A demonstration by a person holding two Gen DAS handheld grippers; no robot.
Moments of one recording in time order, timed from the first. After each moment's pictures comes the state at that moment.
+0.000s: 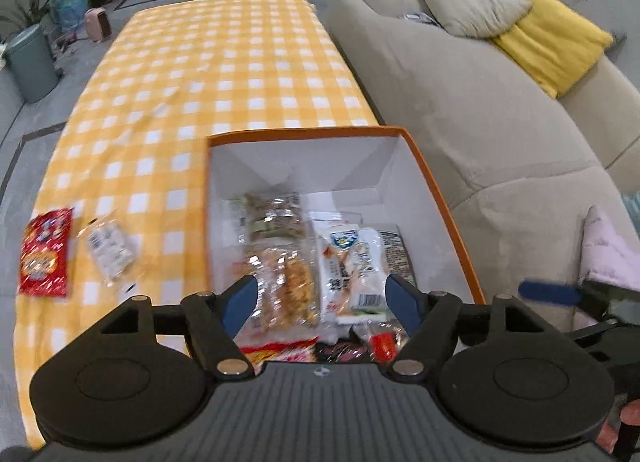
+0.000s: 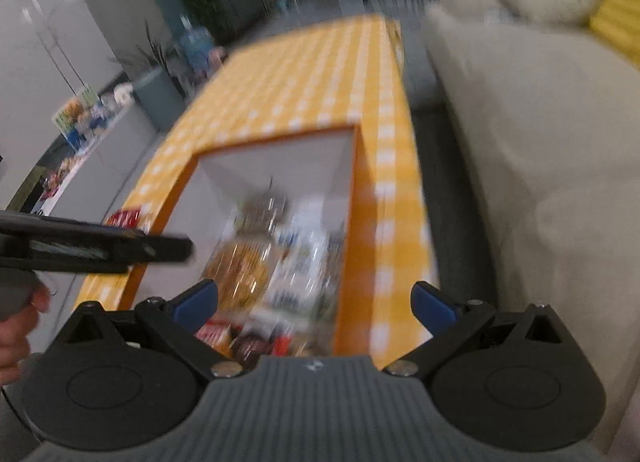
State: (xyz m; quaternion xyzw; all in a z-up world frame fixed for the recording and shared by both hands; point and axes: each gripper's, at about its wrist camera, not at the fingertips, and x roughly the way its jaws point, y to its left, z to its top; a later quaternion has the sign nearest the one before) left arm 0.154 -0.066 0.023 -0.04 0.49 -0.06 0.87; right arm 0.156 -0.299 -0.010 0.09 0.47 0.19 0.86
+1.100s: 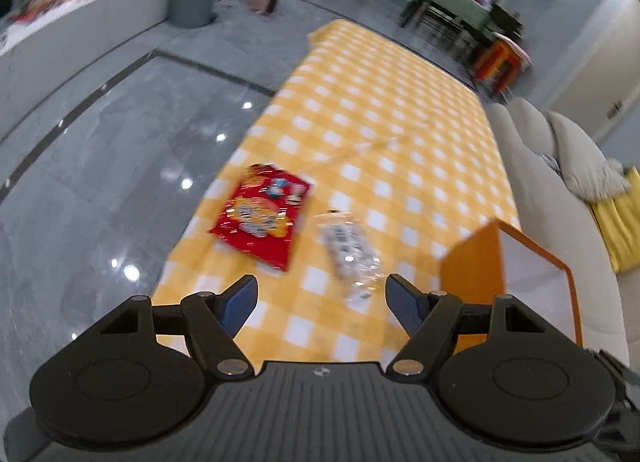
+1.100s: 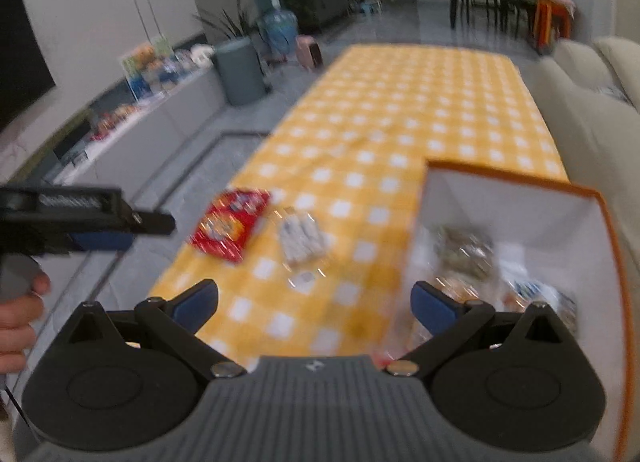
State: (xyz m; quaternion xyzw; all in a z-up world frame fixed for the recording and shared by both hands) left arm 0.094 0.204 -0.007 -0.25 0.42 0.10 0.87; right arm 0.122 -0.059 0.016 0.00 0.40 0.28 0.87
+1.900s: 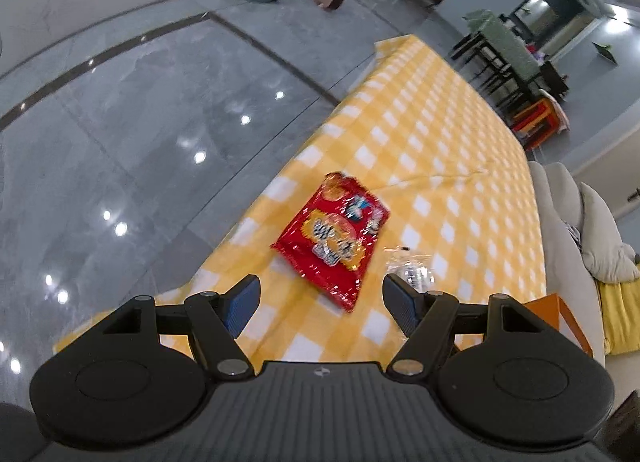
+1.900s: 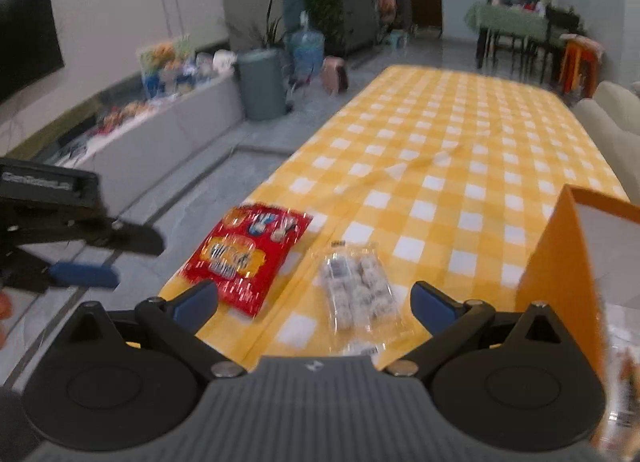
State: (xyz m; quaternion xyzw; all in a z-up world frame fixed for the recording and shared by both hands) left arm 0.103 0.274 -0.072 -0.35 0.40 0.14 0.83; right arm 0.167 0.049 -0.077 -0.03 0.33 0.29 0.89
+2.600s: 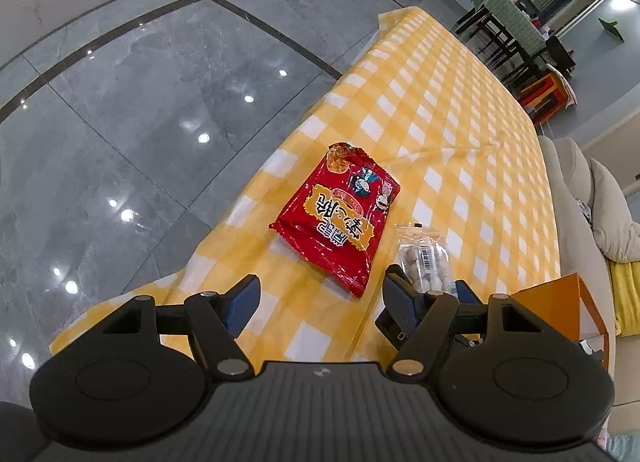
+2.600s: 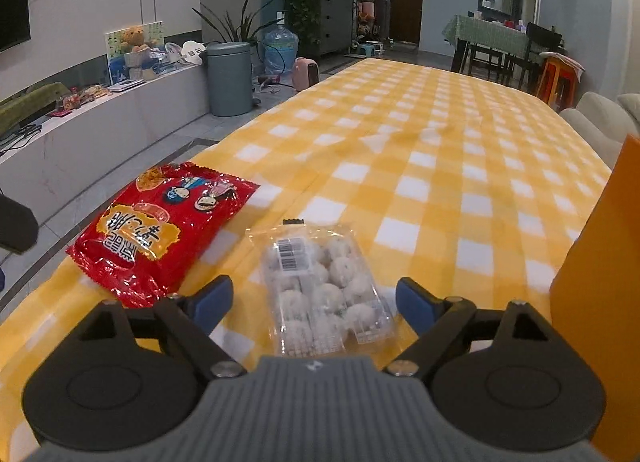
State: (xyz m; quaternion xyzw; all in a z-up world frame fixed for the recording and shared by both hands) left arm 0.119 0.268 -0.087 -0.33 0.44 0.13 0.83; right arm 0.216 0.084 -0.158 -0.08 0.32 0.25 0.91
